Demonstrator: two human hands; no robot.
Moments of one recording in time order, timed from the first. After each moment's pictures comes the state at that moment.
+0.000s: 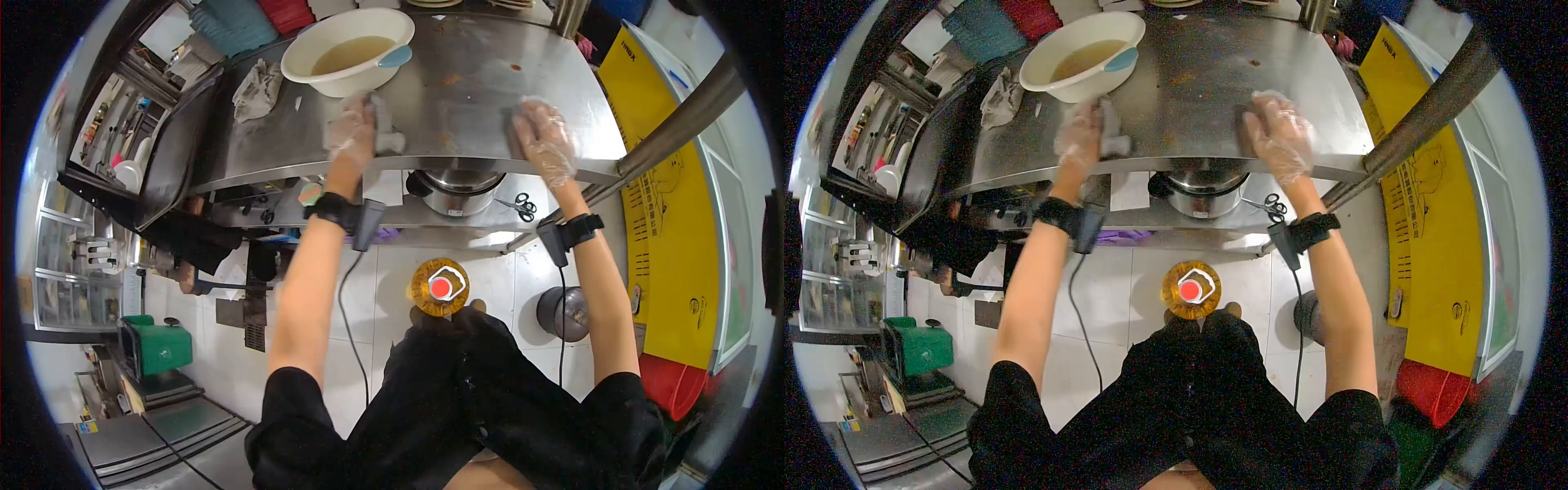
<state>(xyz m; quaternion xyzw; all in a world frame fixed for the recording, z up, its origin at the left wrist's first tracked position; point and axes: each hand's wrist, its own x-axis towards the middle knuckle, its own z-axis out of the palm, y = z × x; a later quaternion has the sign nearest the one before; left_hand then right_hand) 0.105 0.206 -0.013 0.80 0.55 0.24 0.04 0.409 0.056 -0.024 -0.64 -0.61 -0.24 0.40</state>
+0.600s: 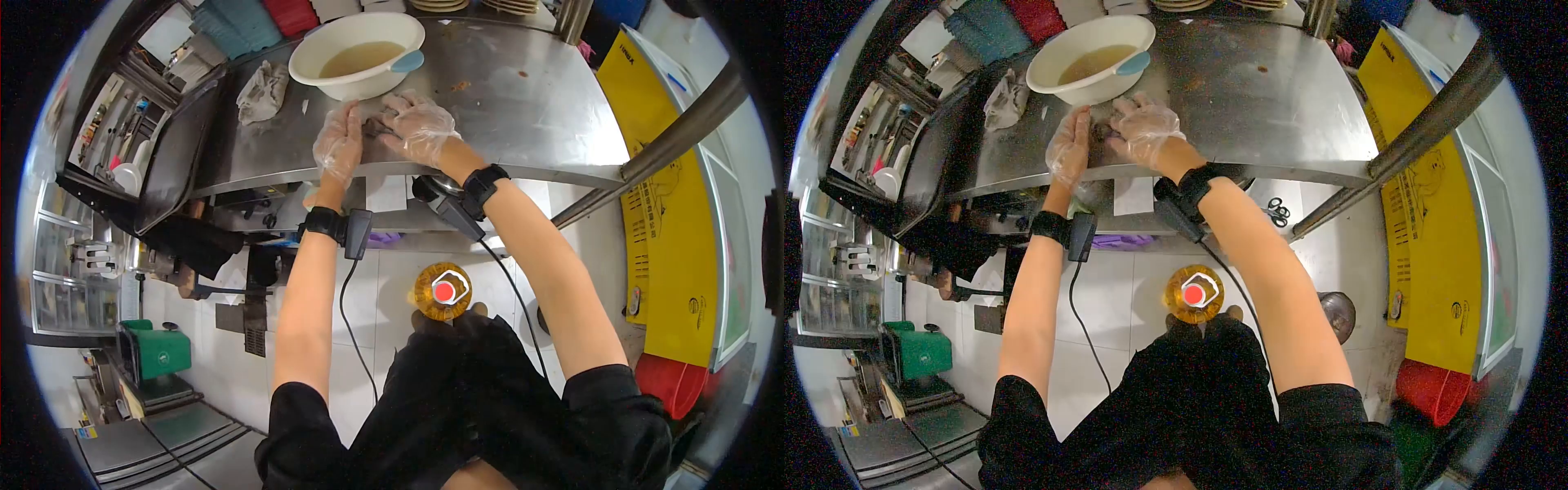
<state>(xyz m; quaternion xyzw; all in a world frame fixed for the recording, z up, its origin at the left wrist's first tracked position) 0.067 0.212 -0.022 0.75 0.47 0.44 0.17 0.245 0.153 0.016 -0.59 -0.80 -0.04 0.10</state>
